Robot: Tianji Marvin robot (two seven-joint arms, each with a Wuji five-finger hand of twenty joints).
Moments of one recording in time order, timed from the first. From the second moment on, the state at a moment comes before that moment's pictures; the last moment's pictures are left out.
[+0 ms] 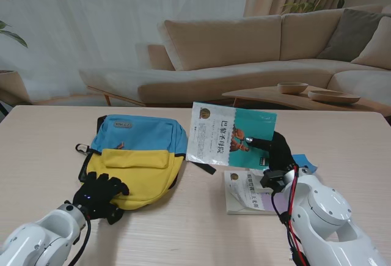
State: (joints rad) left arm 1.91 -1.02 -1.46 -1.84 1.27 -0.11 -0.22; right arm -1.72 -1.21 1.43 -1.81 0.58 0.09 -0.02; left_hand 0.84 -0.34 0.56 -0.08 0.22 -0.09 0.75 0.63 0.31 0.09 0.37 0.48 0.21 0.23 0.36 0.59 -0.07 0.35 0.67 0.70; right_hand 0.77 -0.81 1.19 -0.25 0.92 0.05 0.78 0.66 1.09 0.21 0.79 0.52 1.00 0.27 0.95 0.42 0.70 0.39 1.47 0.47
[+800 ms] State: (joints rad) left arm 1.86 -1.04 -1.49 -1.81 1.17 -0.15 -0.03; right arm -1.73 -1.21 1.45 -1.81 0.54 0.15 0.01; left_hand 1.08 -0.34 0.33 -0.08 0.40 -0.17 1.06 0.96 0.92 0.11 0.45 0.72 0.71 0.33 0.67 0.65 0.18 0.43 1.05 0.65; right_hand 0.77 -0.81 1.19 -0.25 0.92 0.06 0.78 0.67 1.09 0.22 0.80 0.52 1.00 0.28 0.96 0.42 0.70 0.39 1.49 0.48
